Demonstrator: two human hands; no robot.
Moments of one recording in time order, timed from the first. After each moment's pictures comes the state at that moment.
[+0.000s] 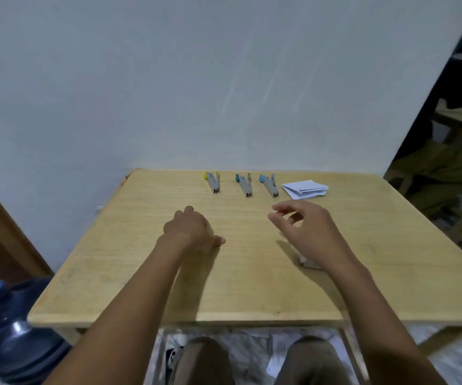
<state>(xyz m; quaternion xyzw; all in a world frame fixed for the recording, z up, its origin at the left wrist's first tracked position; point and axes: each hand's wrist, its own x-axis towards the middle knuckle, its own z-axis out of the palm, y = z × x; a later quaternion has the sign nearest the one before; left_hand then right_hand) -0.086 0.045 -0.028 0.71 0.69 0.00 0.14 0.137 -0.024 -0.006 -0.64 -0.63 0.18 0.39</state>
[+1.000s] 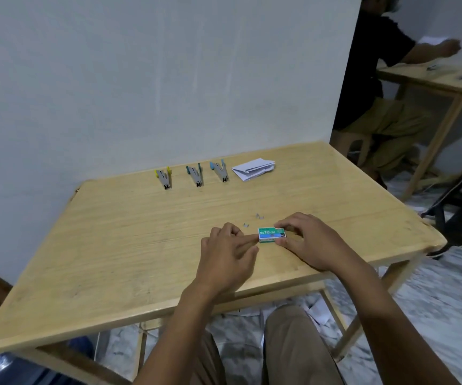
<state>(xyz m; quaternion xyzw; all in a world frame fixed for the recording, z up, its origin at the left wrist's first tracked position) 0.044 -0.049 -0.079 0.82 0.48 0.24 0.18 0.251 -0.081 -0.063 -0.69 -0.67 0.15 0.23</state>
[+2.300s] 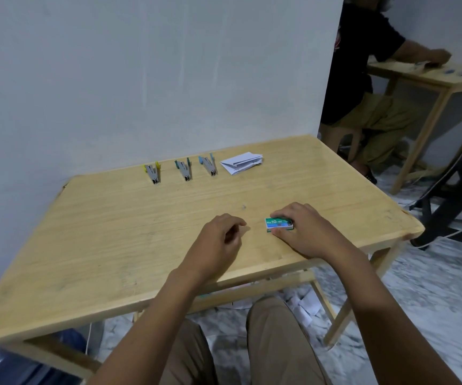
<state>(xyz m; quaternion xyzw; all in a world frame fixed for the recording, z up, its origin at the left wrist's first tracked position) 0.049 -0.042 -0.078 0.84 0.38 0.31 0.22 0.266 -0.091 -0.060 -0.70 -0.66 0.15 0.21</state>
